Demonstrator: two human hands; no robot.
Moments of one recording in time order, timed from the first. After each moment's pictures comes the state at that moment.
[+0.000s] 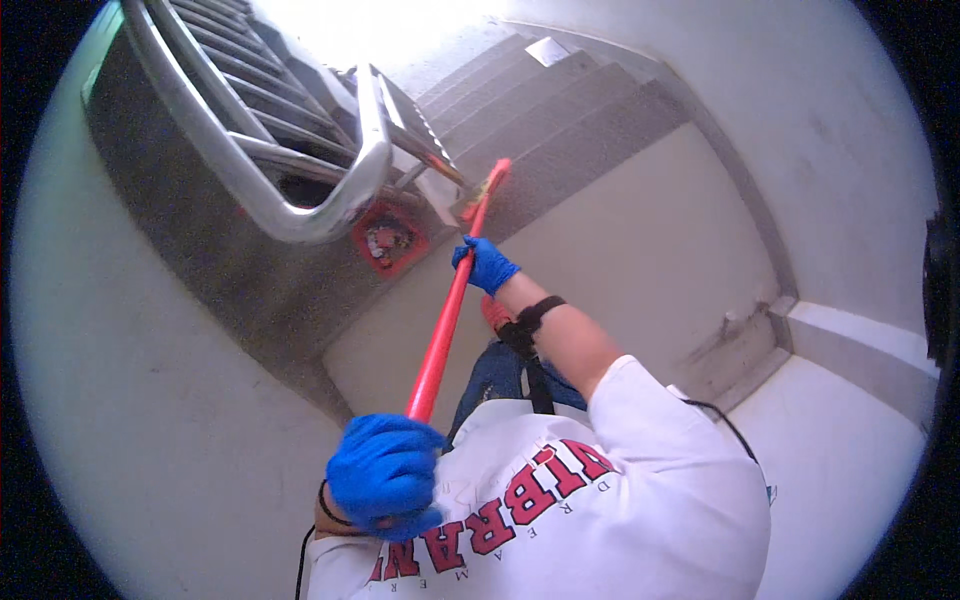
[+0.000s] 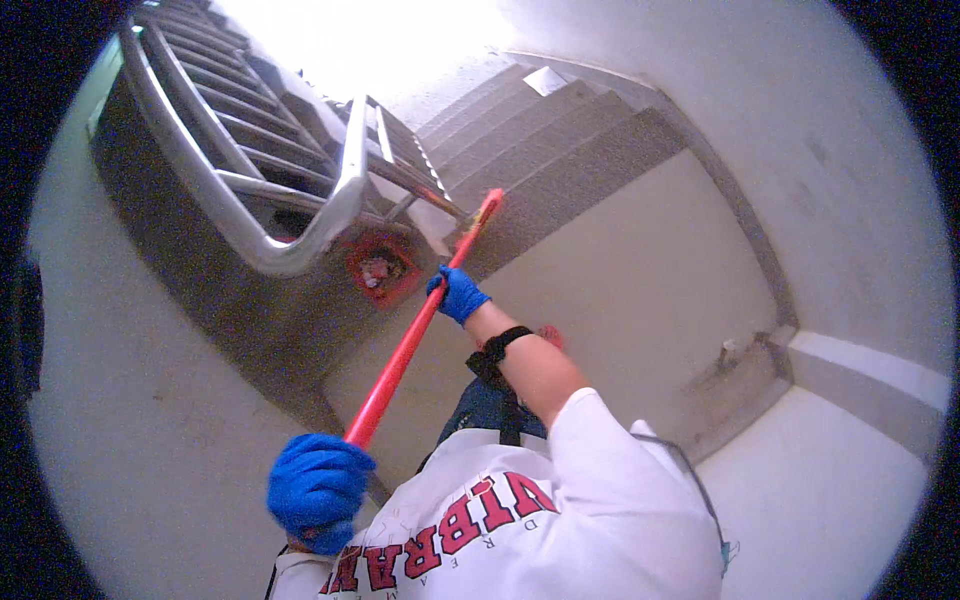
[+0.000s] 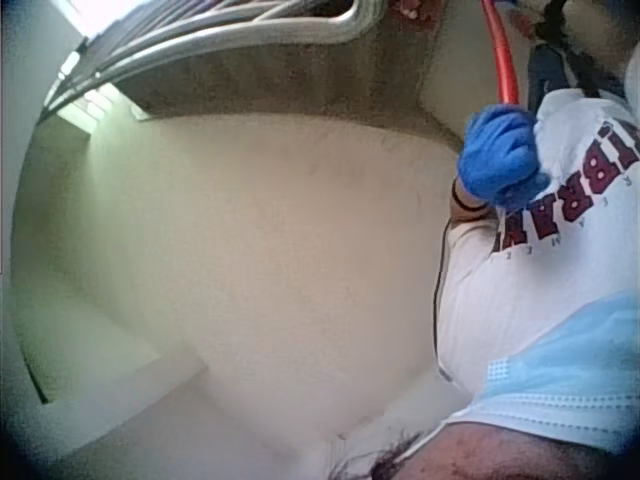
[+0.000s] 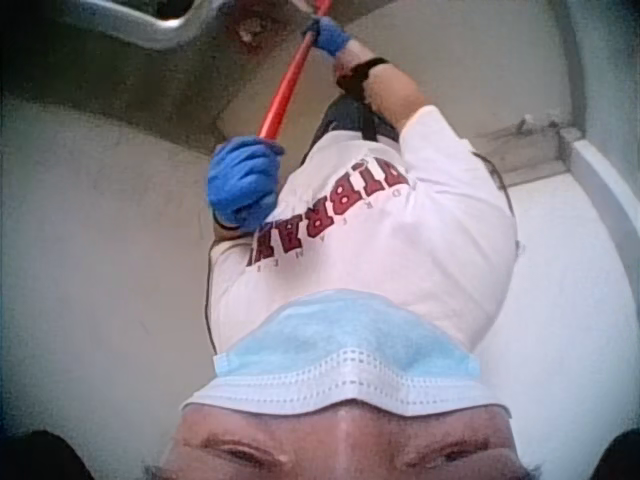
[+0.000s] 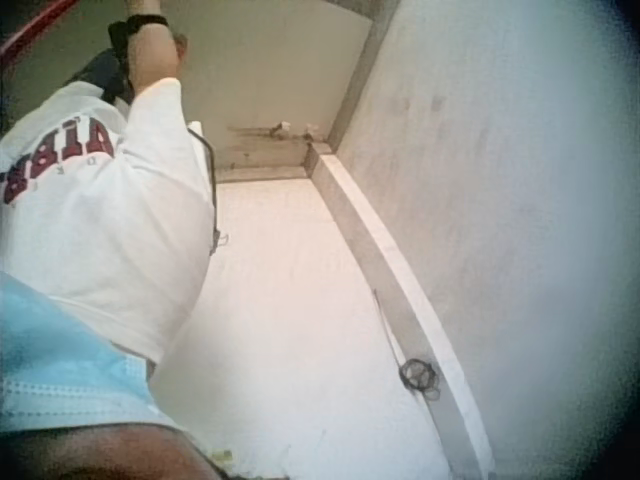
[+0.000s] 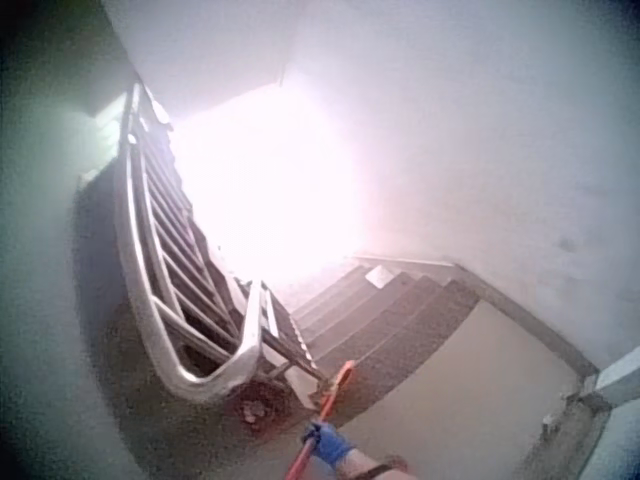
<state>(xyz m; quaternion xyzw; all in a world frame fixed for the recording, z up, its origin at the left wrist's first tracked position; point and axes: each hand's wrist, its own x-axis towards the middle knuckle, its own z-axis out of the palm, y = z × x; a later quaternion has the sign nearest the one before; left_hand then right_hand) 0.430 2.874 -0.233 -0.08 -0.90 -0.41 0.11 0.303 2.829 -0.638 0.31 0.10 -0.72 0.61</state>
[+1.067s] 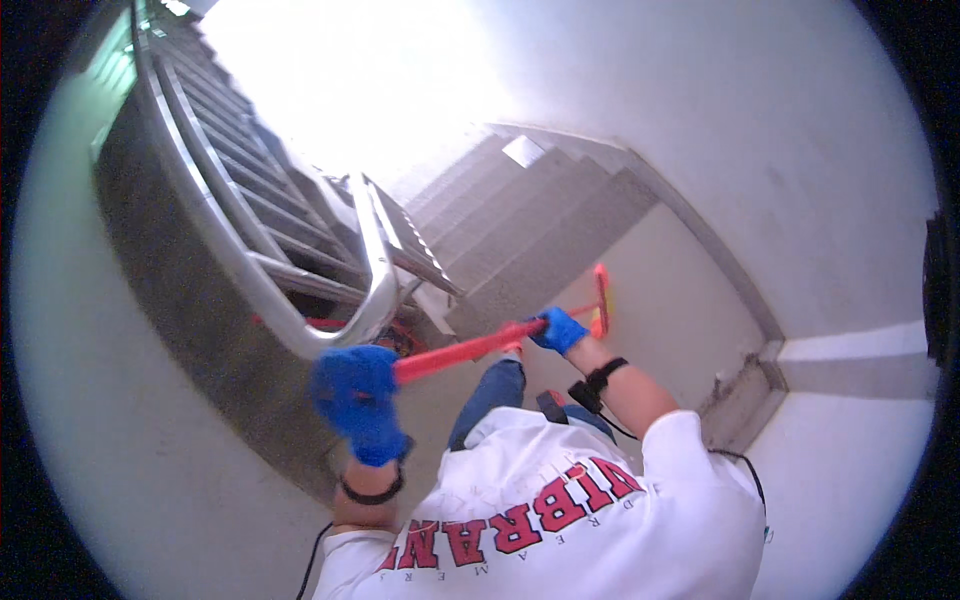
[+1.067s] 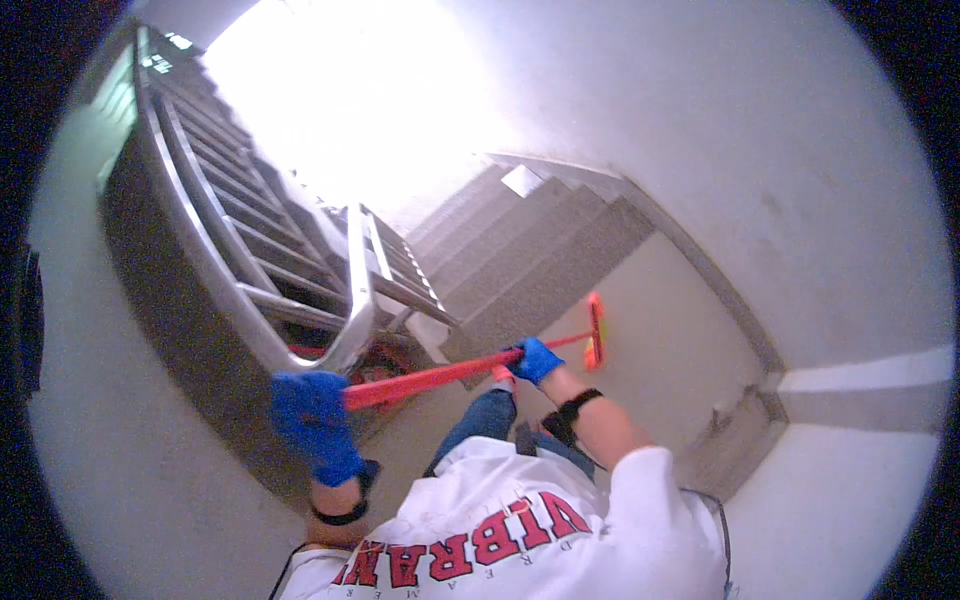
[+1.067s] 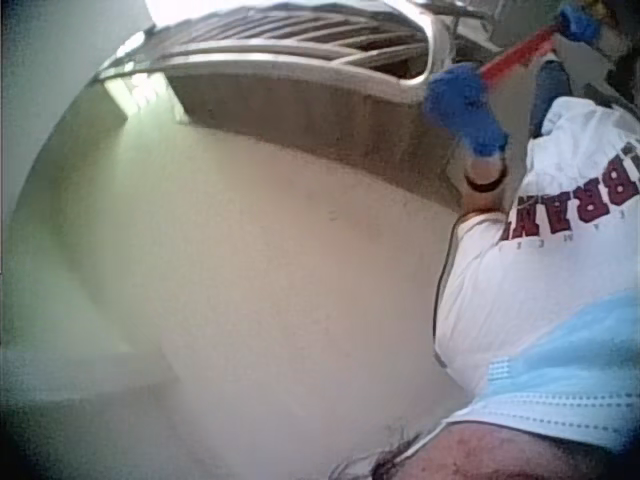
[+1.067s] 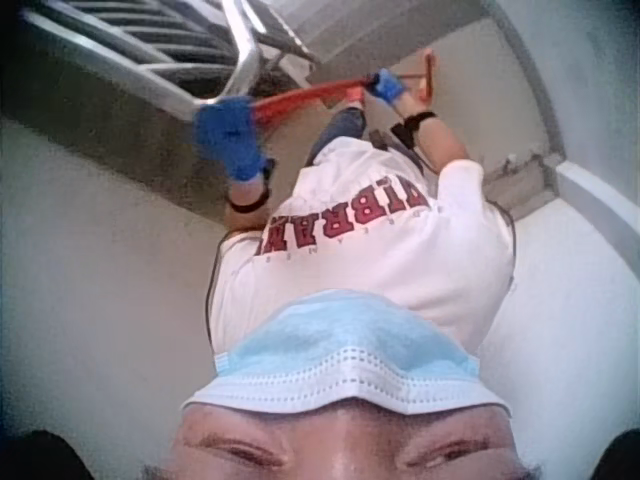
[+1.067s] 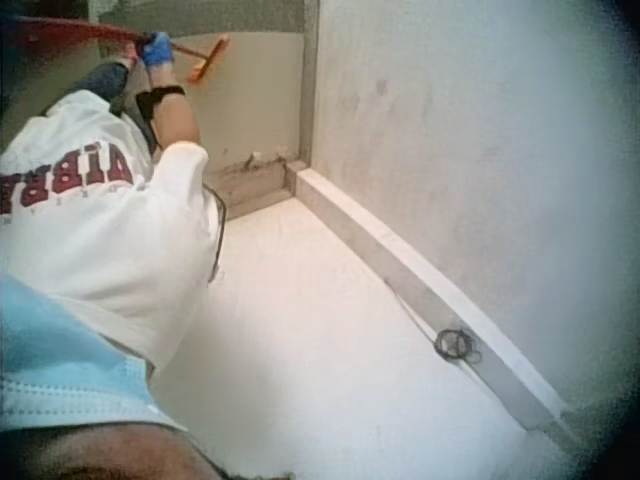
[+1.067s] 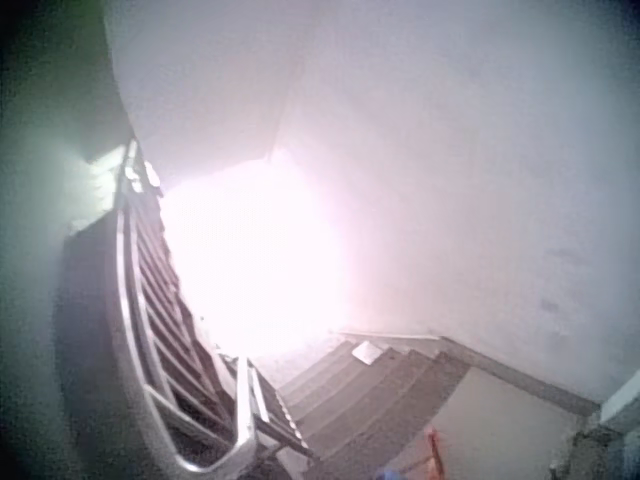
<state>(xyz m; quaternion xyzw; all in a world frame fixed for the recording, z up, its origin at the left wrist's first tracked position) 0.335 2.780 -0.276 0.08 -0.48 -0.76 0.43 0.159 2.920 -0.574 -0.38 0.74 -0.39 0.40</state>
